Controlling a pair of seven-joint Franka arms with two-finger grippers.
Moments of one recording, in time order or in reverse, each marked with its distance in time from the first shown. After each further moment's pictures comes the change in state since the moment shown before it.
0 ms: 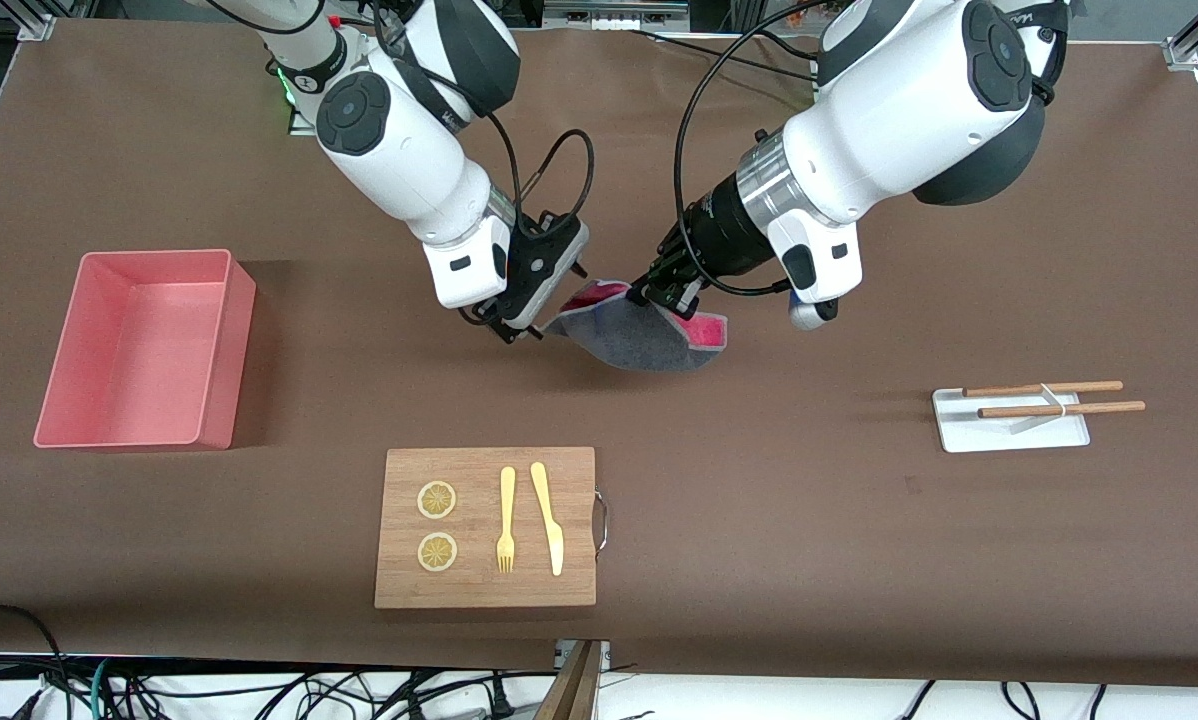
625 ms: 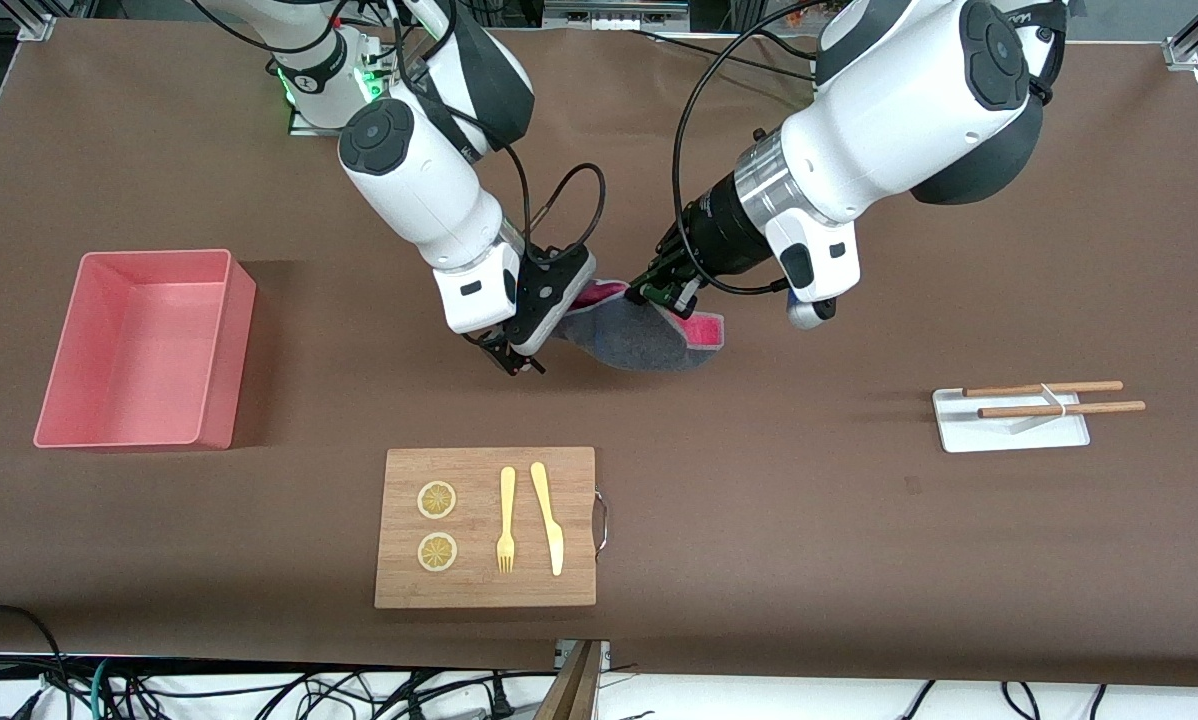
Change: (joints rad) left arm -0.001 0.000 0.000 0.000 0.000 0.001 0.000; right arm -0.001 0.072 -0.001 0.037 -0.012 0.087 0.001
